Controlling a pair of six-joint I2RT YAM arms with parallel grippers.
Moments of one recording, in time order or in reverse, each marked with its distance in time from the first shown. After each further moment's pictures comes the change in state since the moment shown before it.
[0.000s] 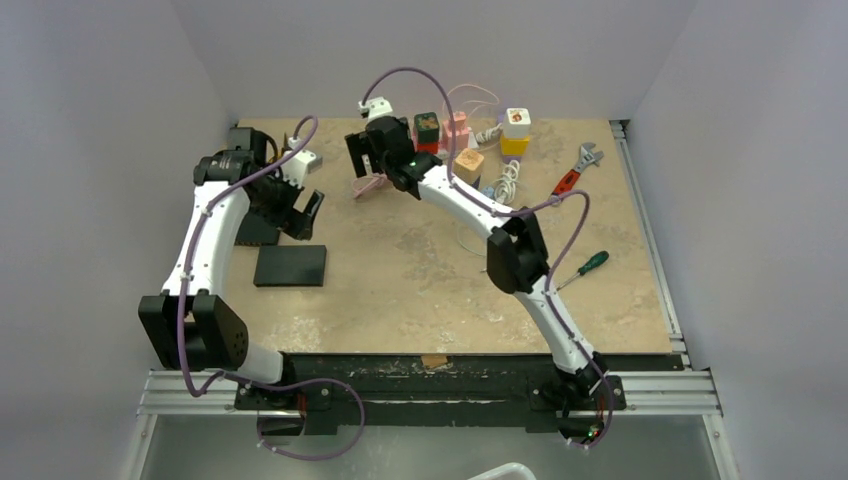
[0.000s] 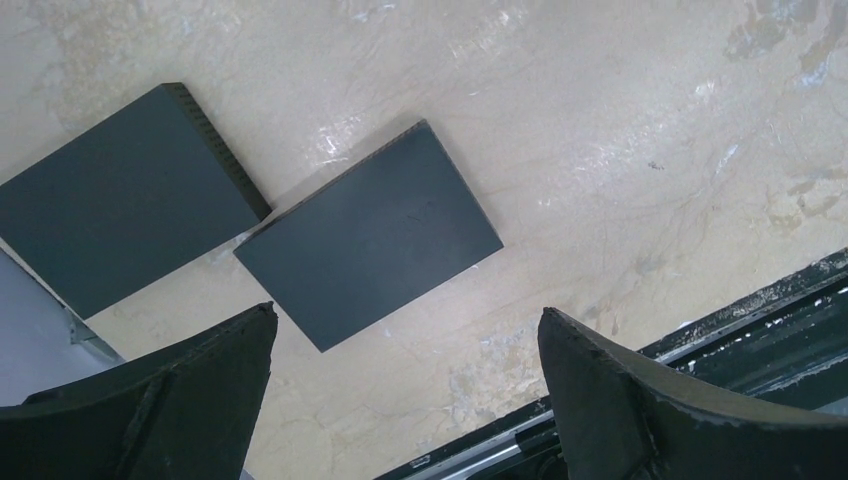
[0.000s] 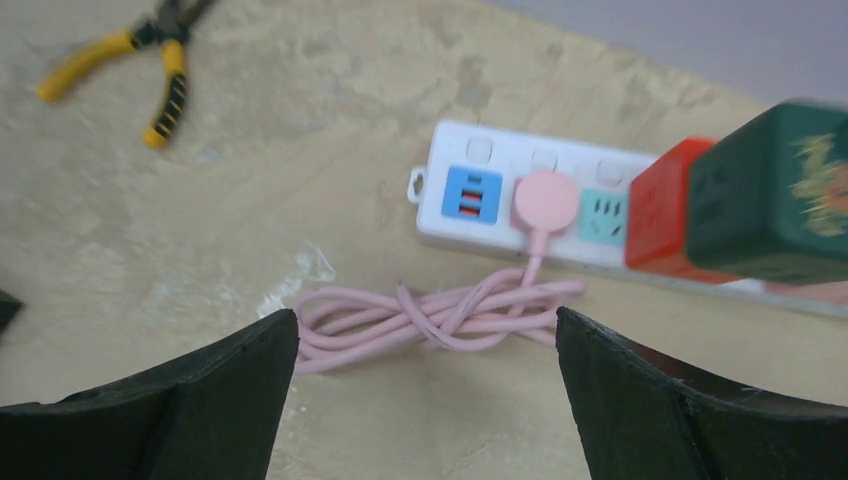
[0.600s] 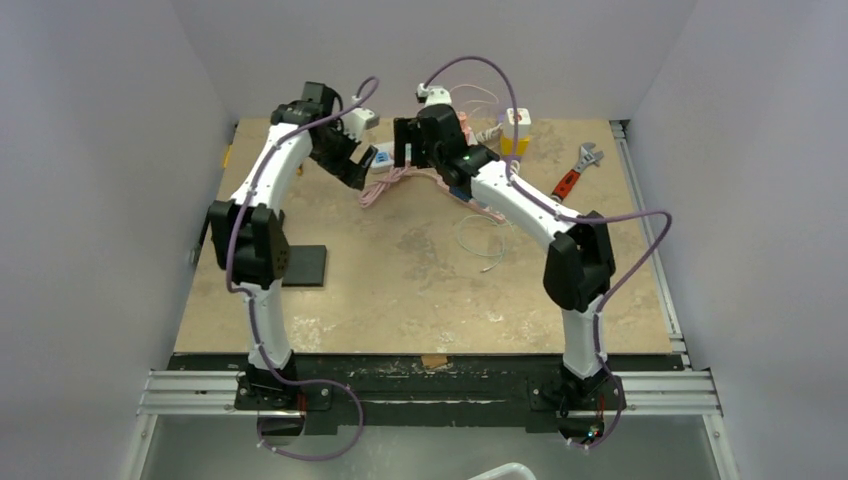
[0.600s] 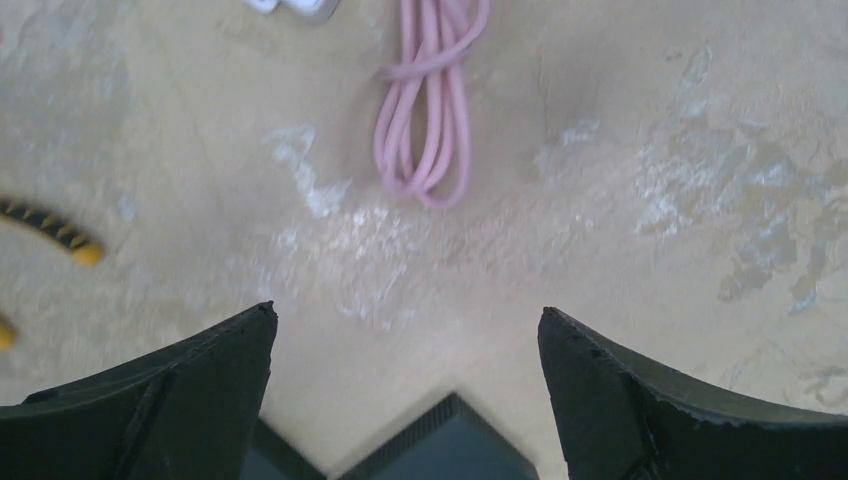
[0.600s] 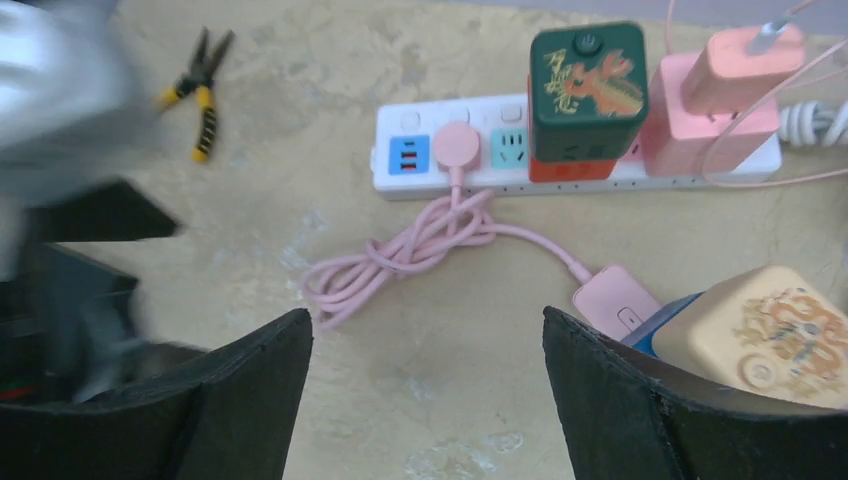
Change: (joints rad) left arm -0.161 0.530 0.518 0.100 0.022 -0.063; right arm -0.094 -0.327 -0.412 -0.032 -0.099 0.215
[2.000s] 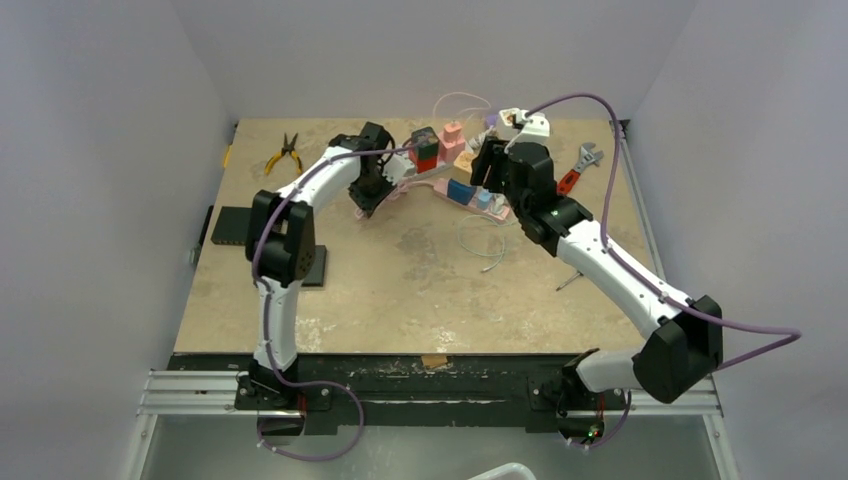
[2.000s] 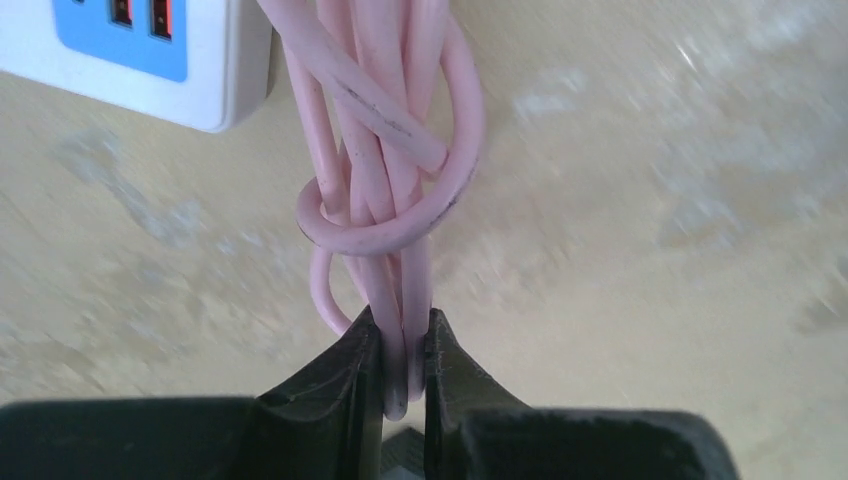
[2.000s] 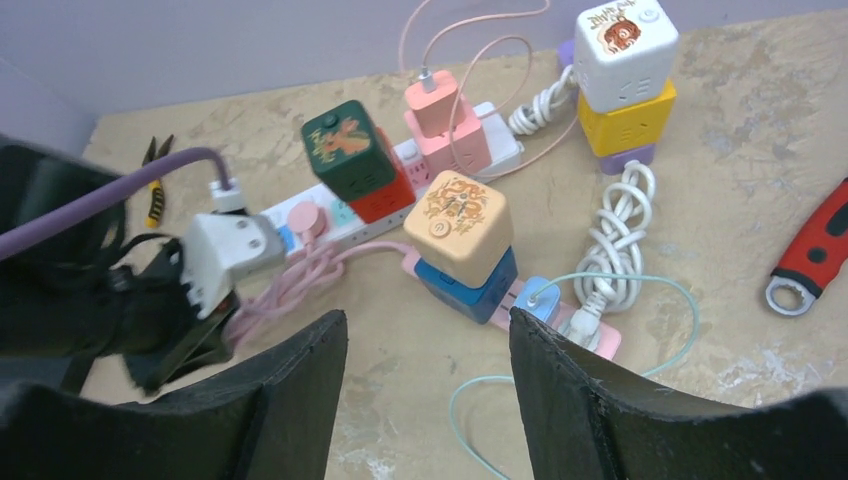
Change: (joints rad) left arm -0.229 0.215 -0.055 0.057 -0.269 0.018; right arm -0.125 -0.725 -0.708 0.228 0.107 0.050
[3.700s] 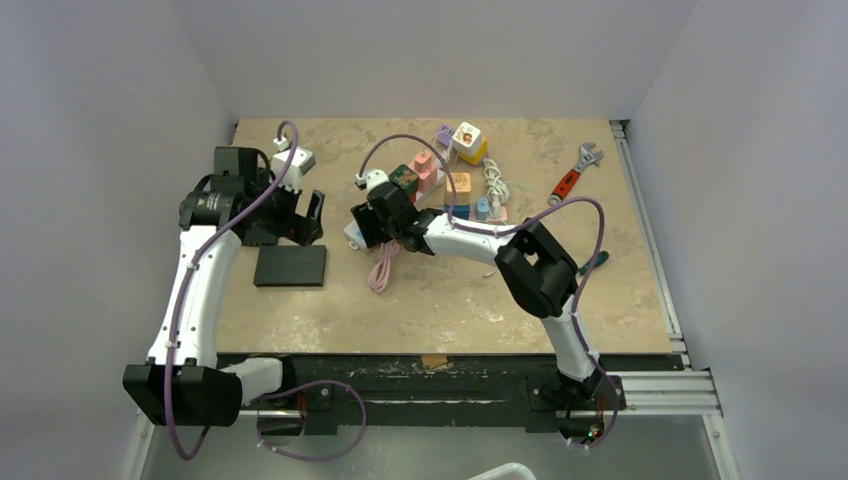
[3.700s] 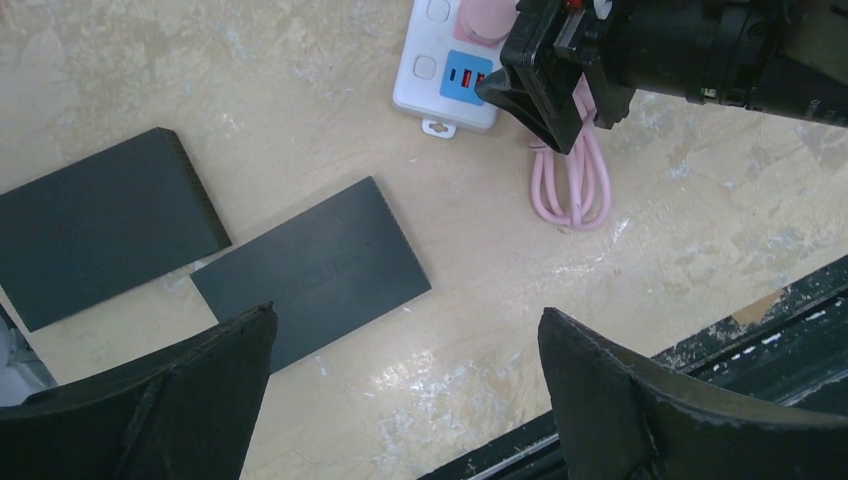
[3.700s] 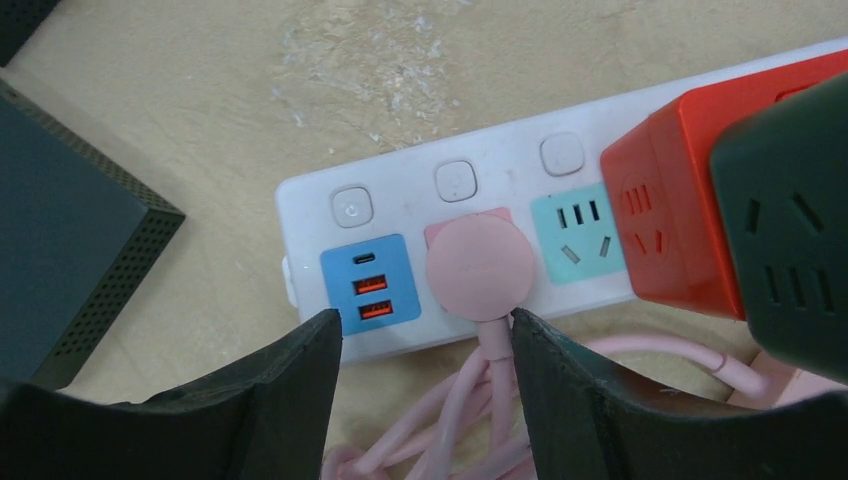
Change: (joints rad) left arm 0.358 -1.012 -0.590 -0.038 0.325 -0.150; right arm 0.360 0.792 0.401 0.027 -0.174 -0.177
